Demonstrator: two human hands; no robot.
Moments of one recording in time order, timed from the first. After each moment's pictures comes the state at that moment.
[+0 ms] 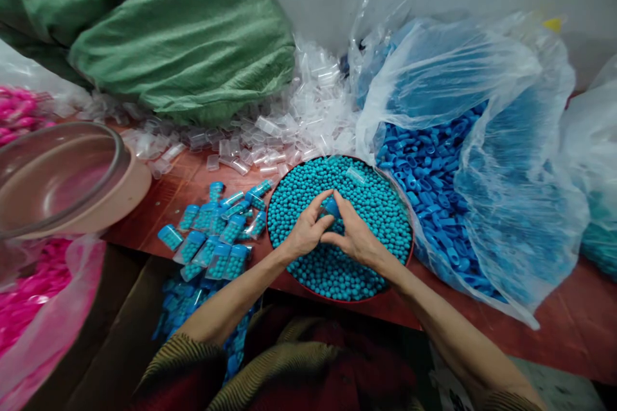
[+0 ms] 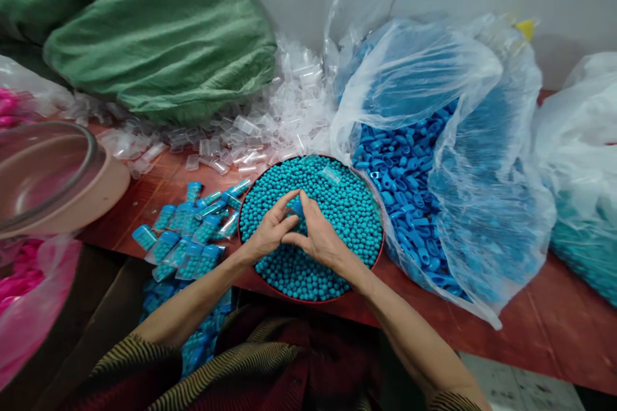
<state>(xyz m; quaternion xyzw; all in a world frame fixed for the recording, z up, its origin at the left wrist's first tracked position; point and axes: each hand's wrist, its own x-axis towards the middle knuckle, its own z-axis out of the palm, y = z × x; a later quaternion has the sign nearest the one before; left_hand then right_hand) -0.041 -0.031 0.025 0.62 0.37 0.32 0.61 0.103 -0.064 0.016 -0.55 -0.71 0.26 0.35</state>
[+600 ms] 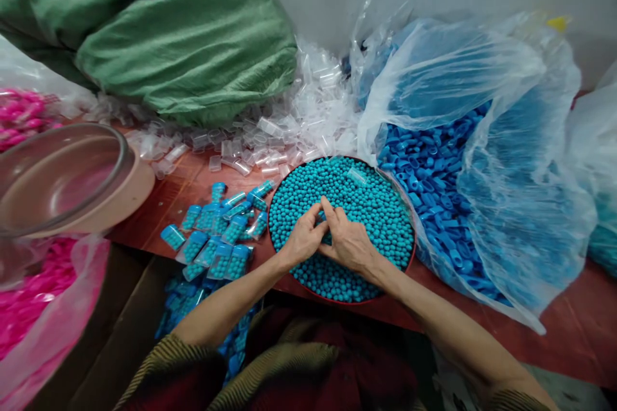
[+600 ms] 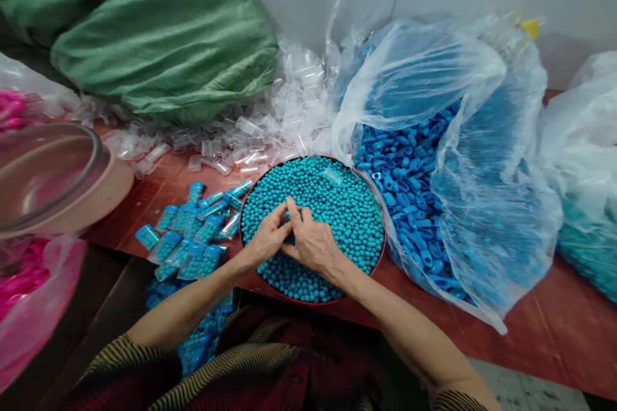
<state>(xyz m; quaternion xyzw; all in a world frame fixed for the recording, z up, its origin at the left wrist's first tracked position) -0.046 -0.036 0.025 0.65 0.43 0.30 0.55 0.078 -0.073 0.031 -0.60 -0.79 0.10 0.08</state>
